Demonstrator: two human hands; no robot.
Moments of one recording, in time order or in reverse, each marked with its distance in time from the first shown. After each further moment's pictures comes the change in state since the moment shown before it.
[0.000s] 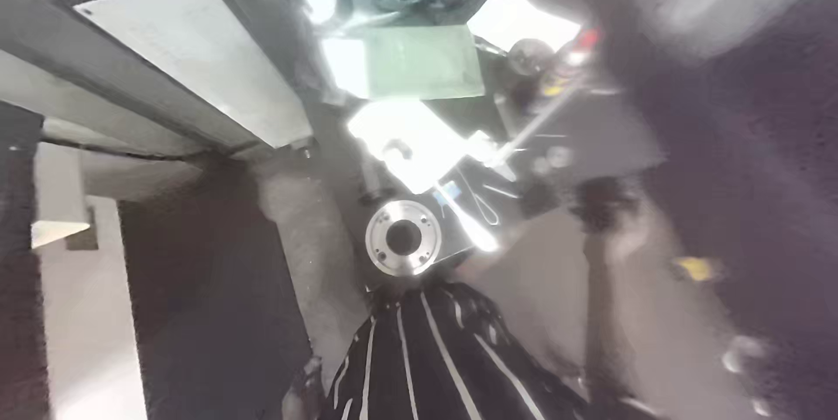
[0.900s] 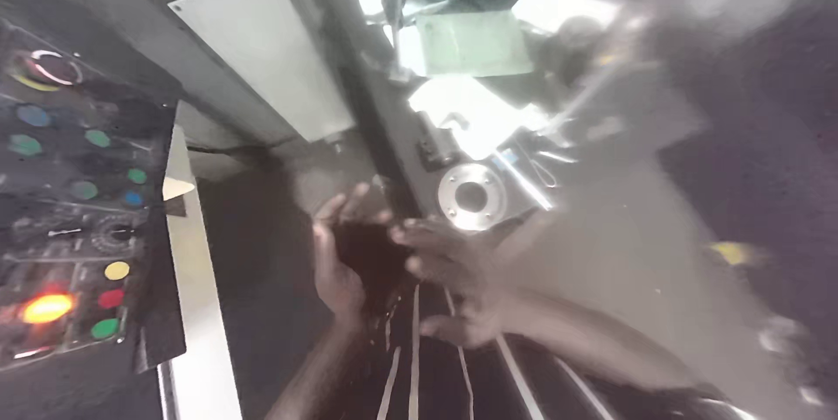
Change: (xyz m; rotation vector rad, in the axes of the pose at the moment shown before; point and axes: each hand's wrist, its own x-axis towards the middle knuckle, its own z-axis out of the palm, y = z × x) left_hand -0.021 0.215 -0.151 -1.357 -0.503 0.952; right_hand -0.351 -0.171 0.214 0.075 -1.107 -0.827
